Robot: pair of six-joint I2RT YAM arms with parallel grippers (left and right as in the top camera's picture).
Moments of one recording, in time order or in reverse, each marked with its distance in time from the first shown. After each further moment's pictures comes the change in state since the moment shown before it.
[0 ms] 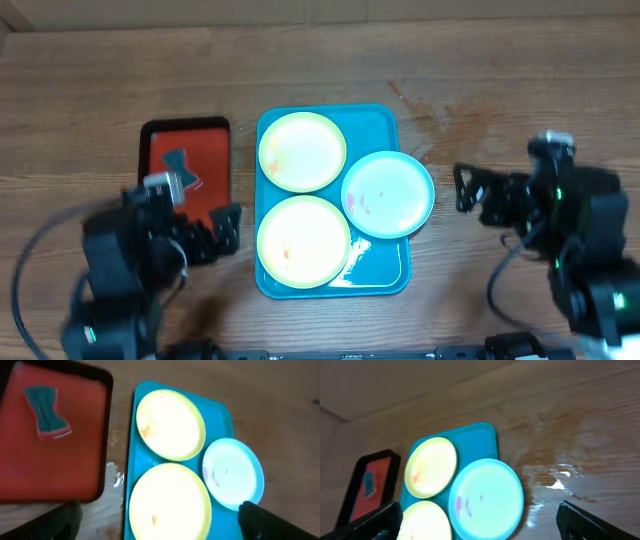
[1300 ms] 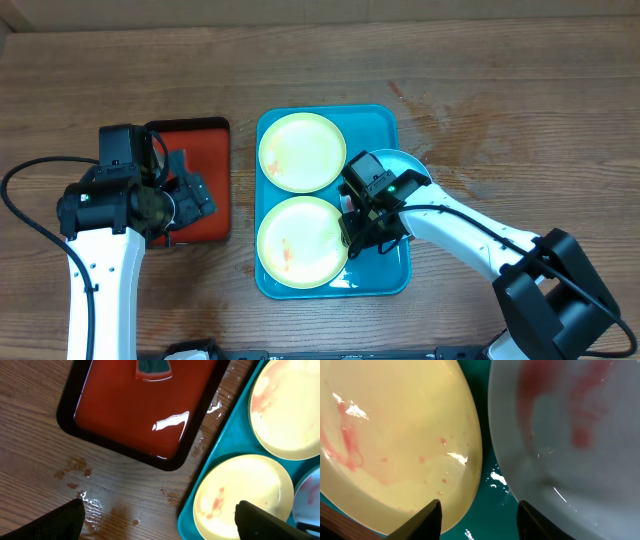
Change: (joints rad) left arm 0.001 0.481 0.256 -0.279 -0.347 -0.122; right arm 0.539 0.872 -0.007 0.092 -0.083 -0.051
